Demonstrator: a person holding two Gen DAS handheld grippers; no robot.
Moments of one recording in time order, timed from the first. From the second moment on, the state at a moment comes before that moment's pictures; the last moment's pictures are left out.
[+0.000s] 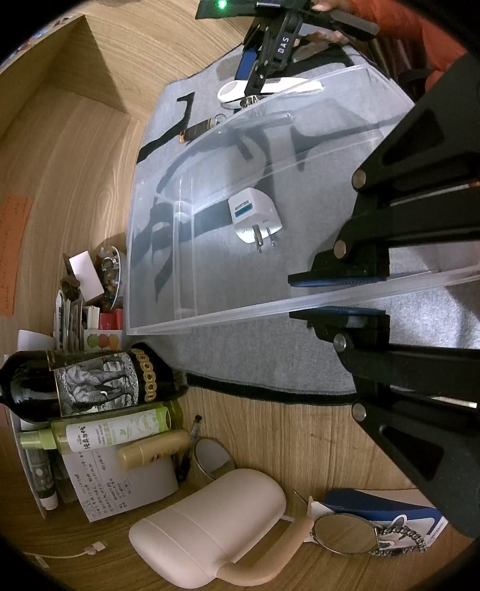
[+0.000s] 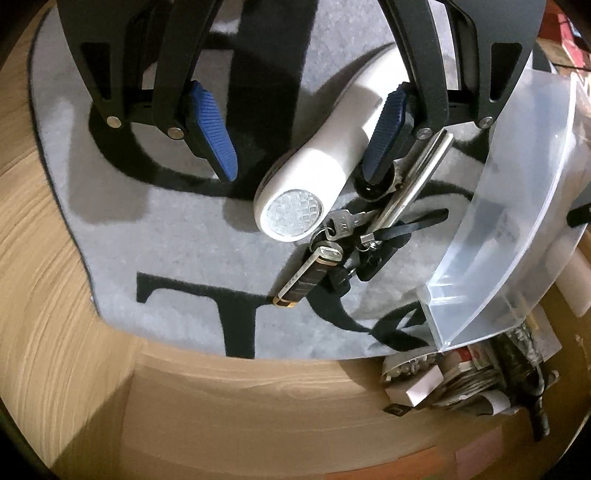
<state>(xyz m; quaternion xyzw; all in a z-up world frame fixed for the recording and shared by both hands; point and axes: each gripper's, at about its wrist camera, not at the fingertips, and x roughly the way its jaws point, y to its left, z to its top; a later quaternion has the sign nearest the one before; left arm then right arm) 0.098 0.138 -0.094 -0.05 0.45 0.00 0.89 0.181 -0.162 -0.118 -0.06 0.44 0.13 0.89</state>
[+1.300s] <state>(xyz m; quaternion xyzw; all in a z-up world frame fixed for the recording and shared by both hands) 0.100 0.134 -0.091 -0.05 0.45 0.00 0.89 0.156 -0.130 -0.015 -0.05 0.26 0.20 0.94</state>
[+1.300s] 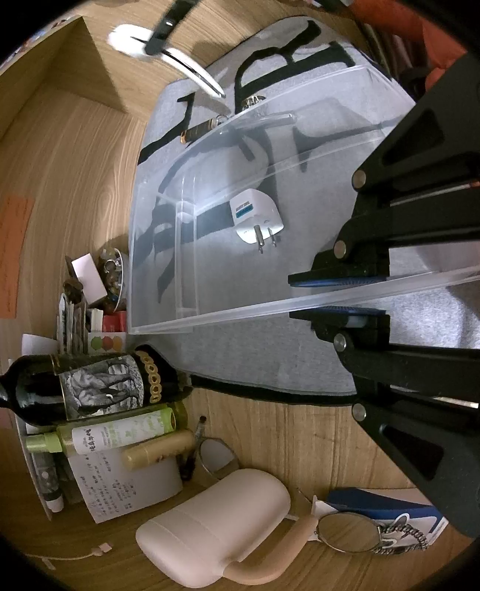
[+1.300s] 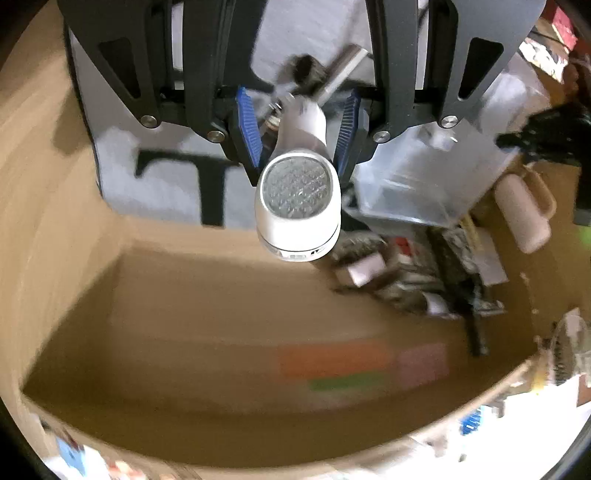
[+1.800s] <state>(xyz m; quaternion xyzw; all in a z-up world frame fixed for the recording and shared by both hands) 0.100 0.131 -0.092 -0.05 0.44 0.00 0.89 0.140 -0.055 0.001 -0.07 0.24 0.31 0.92</state>
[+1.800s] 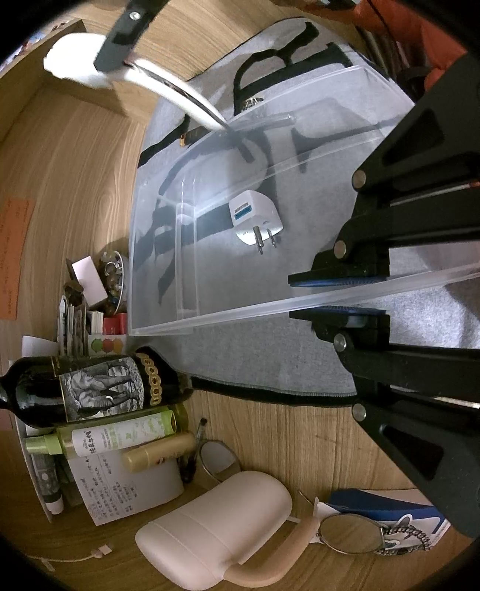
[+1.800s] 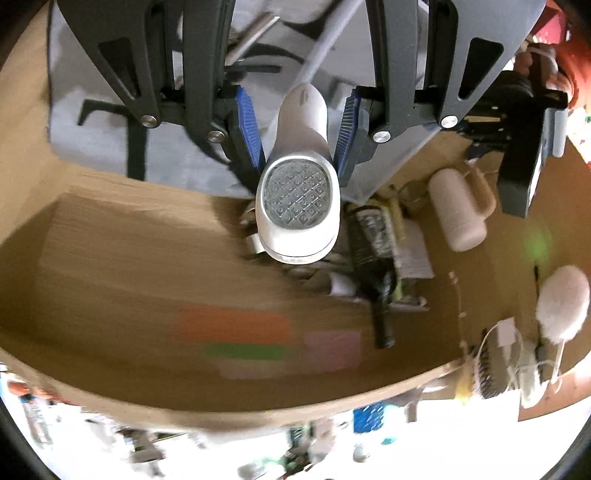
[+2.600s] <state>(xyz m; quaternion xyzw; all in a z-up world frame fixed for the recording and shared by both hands) 0.099 0.129 -0.092 -0.05 0.44 0.00 0.90 0.185 0.001 -0.065 -0.13 0.35 0.31 0.87</state>
